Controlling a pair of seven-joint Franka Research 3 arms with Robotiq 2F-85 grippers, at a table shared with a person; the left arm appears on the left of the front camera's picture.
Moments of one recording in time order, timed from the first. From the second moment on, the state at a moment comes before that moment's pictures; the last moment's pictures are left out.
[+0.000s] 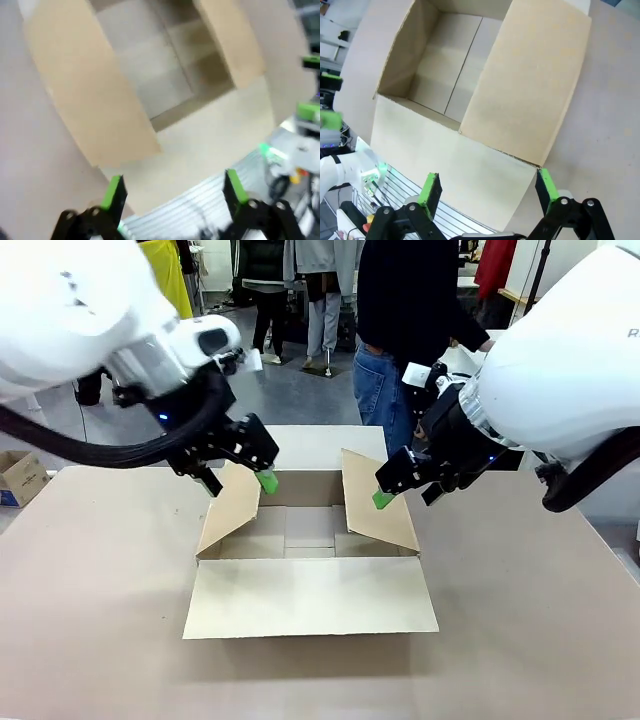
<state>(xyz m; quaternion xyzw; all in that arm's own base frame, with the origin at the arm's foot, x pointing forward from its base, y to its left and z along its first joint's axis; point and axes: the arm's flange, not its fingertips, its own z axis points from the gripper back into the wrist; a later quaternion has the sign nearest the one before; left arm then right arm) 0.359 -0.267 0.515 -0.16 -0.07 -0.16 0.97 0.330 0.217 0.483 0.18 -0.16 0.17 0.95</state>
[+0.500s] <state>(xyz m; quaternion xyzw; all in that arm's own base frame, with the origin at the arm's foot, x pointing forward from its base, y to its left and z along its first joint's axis) 0.370 -0.273 0.511 -0.11 -0.11 -0.09 0.98 0.331 0.214 0.483 0.18 -0.16 0.17 0.95</state>
